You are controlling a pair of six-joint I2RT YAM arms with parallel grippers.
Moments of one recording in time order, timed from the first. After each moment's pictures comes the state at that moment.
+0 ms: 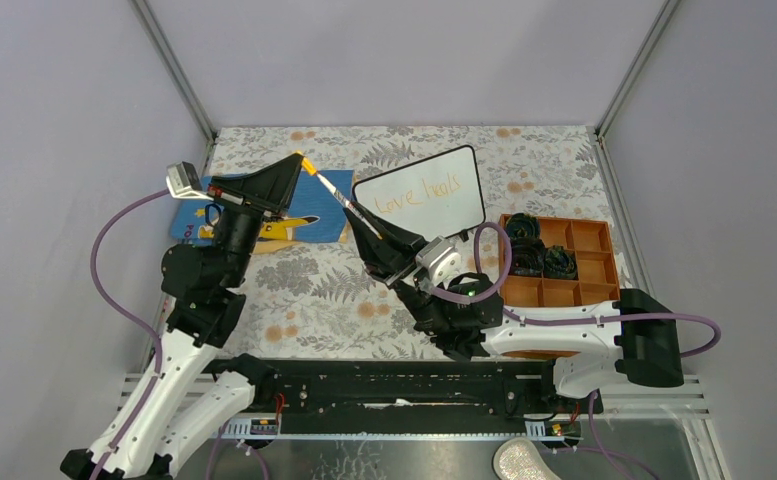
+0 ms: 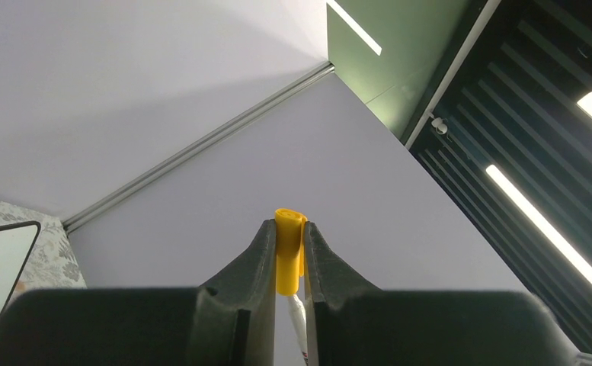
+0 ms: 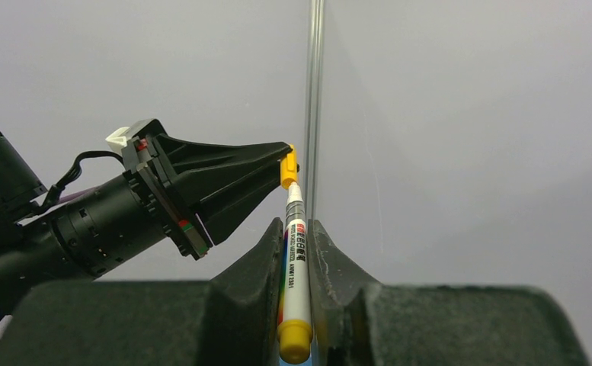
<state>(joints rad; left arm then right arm) -0.44 0.69 0.83 0.40 -0.01 -1.27 1.38 1.40 0.95 1.29 0.44 -0.49</state>
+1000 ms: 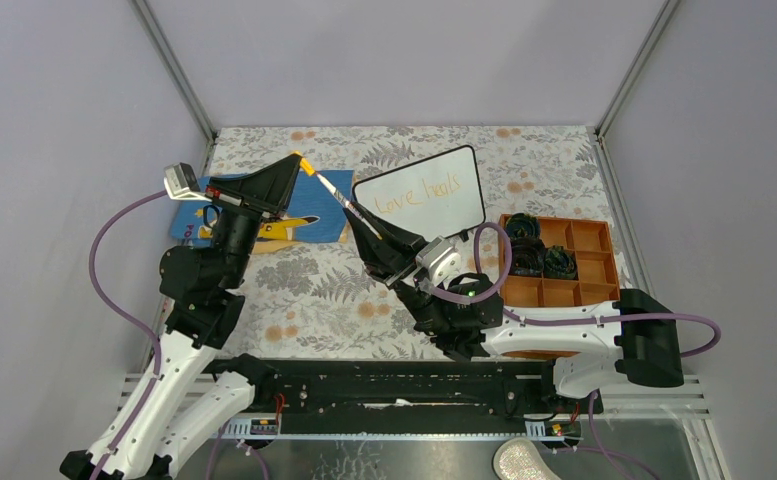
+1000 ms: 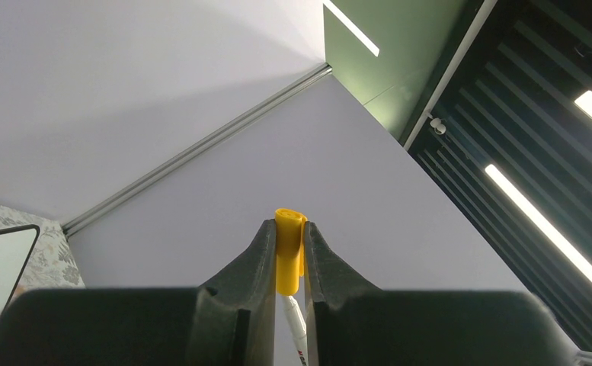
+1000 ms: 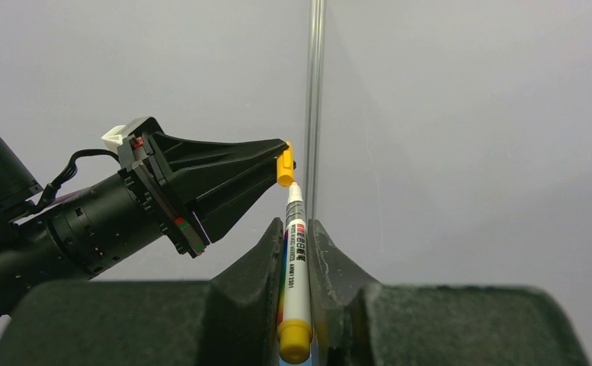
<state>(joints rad) -0.44 0.68 0.83 0.40 -0.02 -1.26 1.39 1.40 0.95 1.29 0.44 -0.49</state>
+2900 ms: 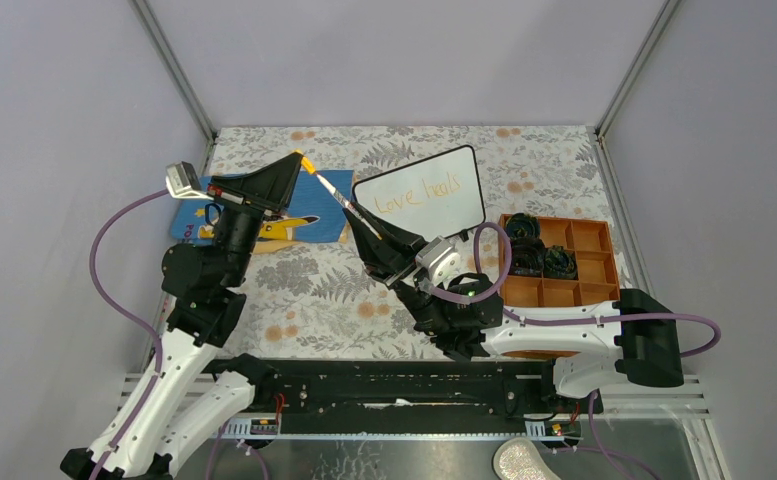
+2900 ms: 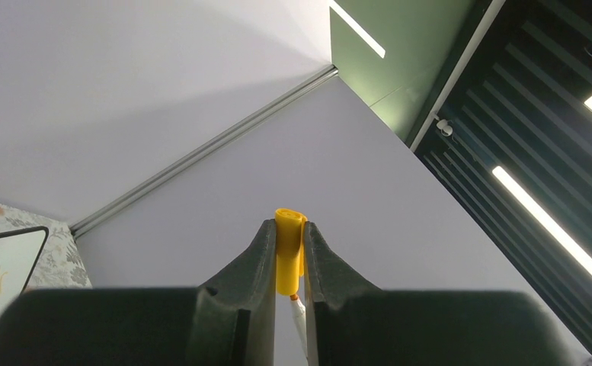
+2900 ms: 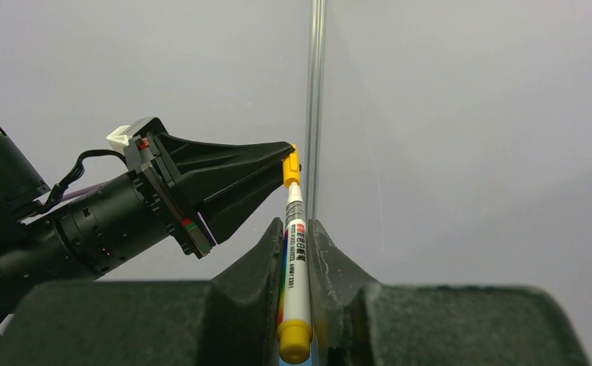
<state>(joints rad) -0.44 0.68 0.83 0.40 -0.03 -1.24 1.39 1.40 0.95 1.29 0.44 -0.48</state>
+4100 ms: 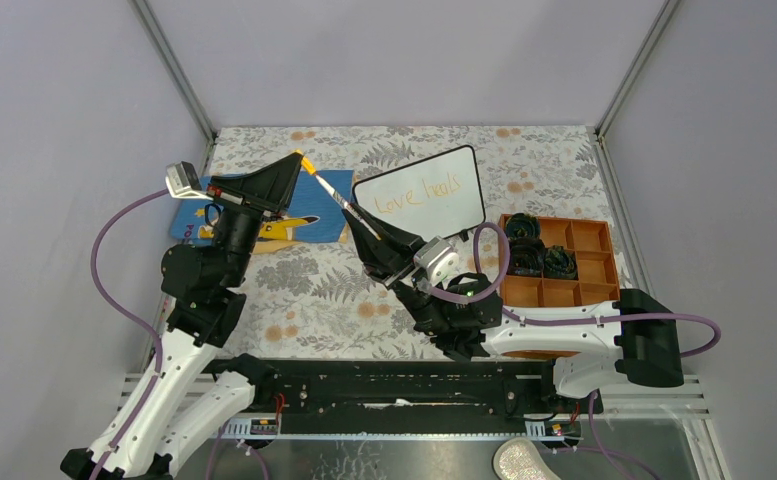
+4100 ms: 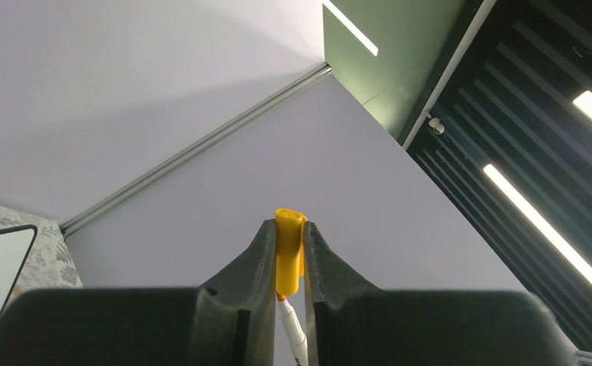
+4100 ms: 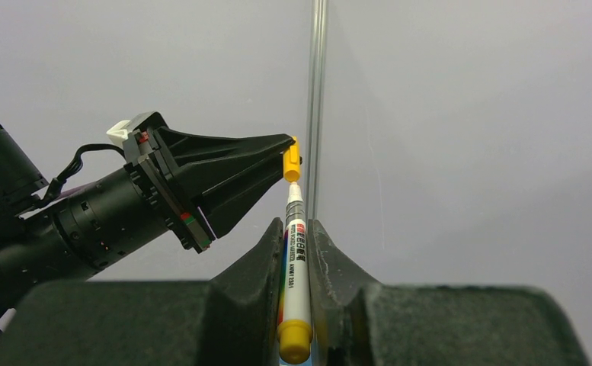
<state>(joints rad) -0.44 0.68 0.83 0.41 -0.01 -1.27 1.39 1.40 0.95 1.28 0.44 -0.48</state>
